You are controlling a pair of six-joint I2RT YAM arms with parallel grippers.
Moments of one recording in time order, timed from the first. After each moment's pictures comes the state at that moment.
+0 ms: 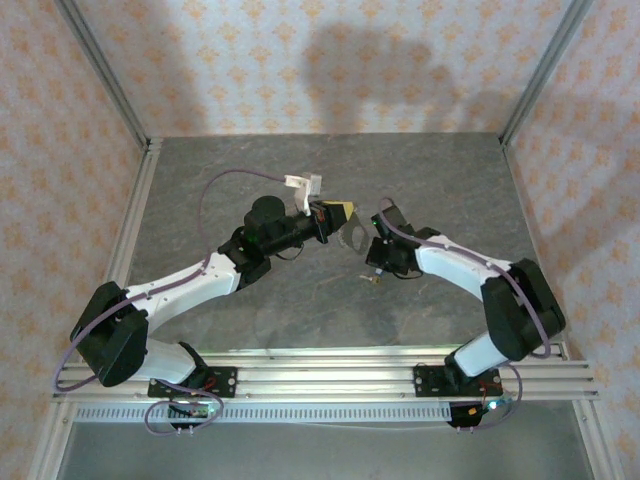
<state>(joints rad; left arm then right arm) -0.69 1.38 0.89 0.43 0.28 -0.64 0.51 1.49 0.86 -0.50 0.01 0.79</state>
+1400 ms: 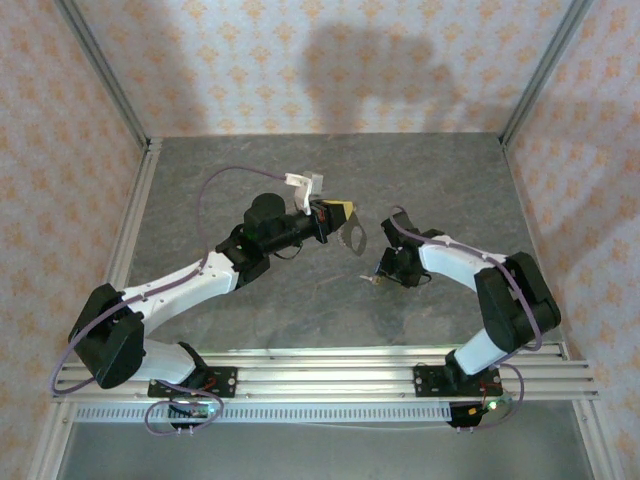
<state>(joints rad) -0.69 1.37 0.92 0.38 0.28 -0.59 0.45 1.56 0.83 -0.58 -0.03 0.85</state>
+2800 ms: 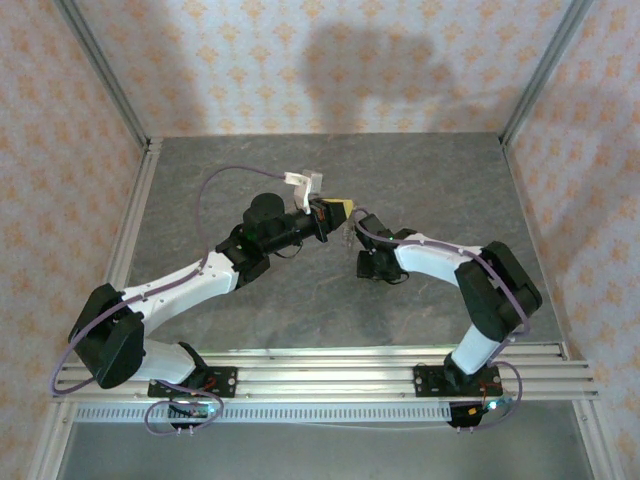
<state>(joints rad) -0.69 1.37 0.92 0.40 0.27 -0.60 0.62 1.66 0.92 -0.54 0.09 0.63</state>
